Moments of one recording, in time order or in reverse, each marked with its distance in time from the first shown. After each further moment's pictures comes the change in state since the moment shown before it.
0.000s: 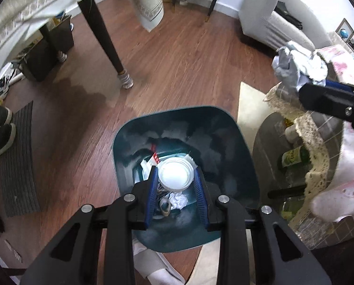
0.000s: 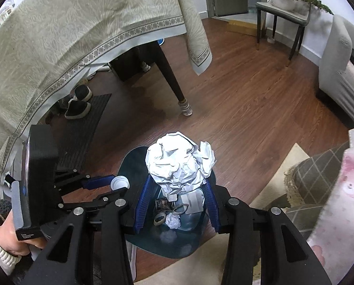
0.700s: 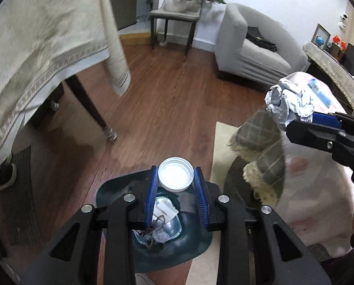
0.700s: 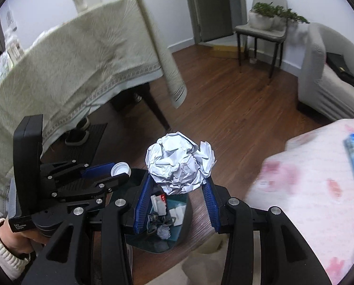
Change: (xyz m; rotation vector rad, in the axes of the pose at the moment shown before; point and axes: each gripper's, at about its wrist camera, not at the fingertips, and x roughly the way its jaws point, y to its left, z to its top) left arm -0.076 -0.072 0.039 0.088 -0.232 -0.022; right arm -0.093 -0.041 -0.012 0.045 -0.162 -0.021
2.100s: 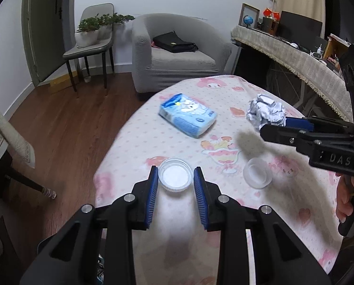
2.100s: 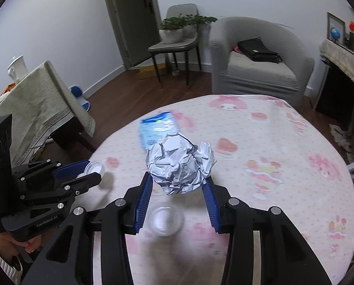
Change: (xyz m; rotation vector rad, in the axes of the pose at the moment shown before) left arm -0.008 -0.254 0.056 0.320 -0.113 -0.236; right arm -0.160 -0.205 -0.066 0.256 -0.149 -0.257
